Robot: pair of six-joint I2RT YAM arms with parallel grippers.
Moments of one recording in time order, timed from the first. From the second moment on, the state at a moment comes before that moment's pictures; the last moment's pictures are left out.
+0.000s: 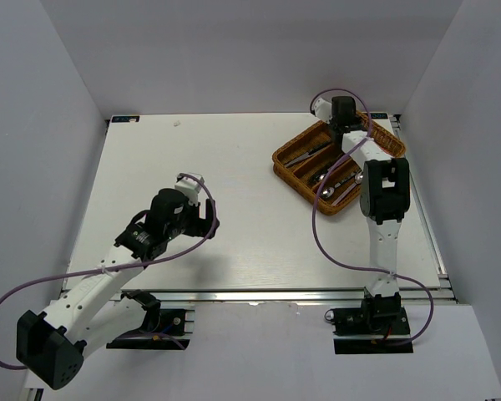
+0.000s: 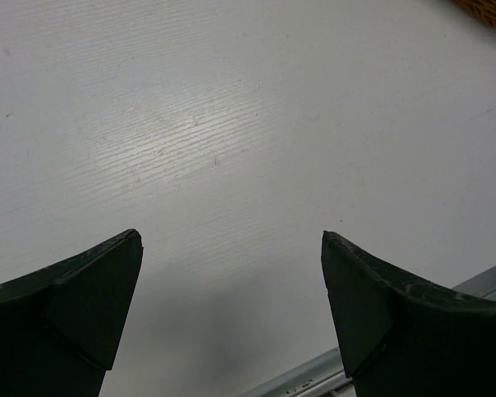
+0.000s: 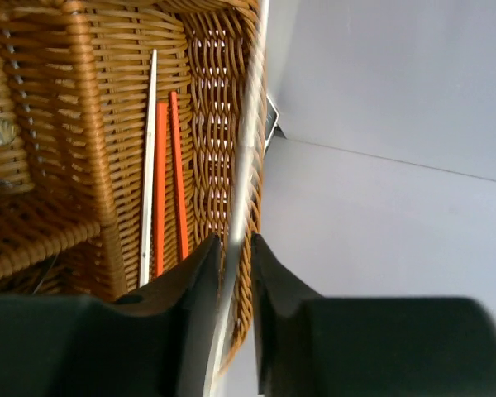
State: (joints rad) left arm -0.55 0.91 0.70 -0.40 -0.03 -0.24; right arm 0.16 2.32 1.90 -0.13 0.42 -1.09
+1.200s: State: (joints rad) left arm -0.51 0.84 0.95 -0.51 -0.77 -0.37; right arm 0.14 0.89 1.15 -0.36 0.03 0.01
